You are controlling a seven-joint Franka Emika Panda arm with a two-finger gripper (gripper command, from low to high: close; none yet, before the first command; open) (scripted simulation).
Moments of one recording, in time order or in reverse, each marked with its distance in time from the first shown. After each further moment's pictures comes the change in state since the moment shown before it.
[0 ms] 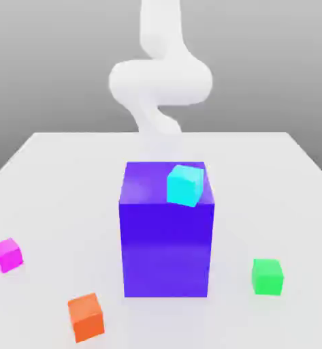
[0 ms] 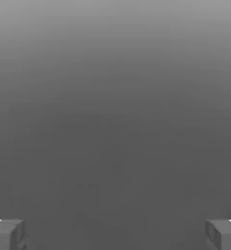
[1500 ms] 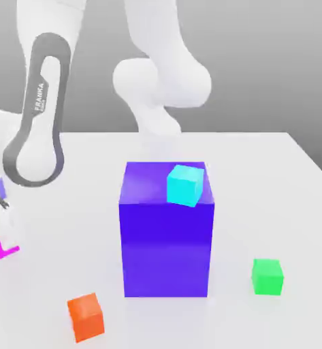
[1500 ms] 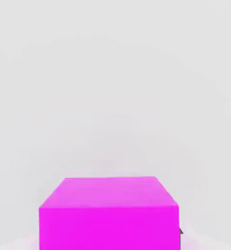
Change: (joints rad) arm -0.356 0.924 -0.371 -0.241 0.249 0.434 -0.262
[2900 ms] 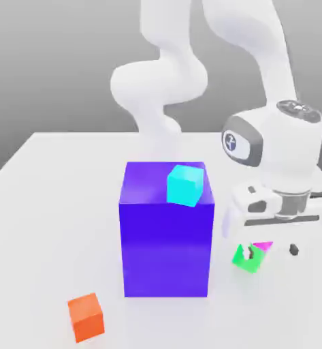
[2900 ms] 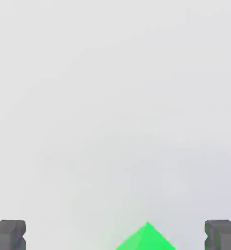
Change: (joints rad) arm 0.855 -0.175 0.497 -0.126 -0.273 -0.042 0.708
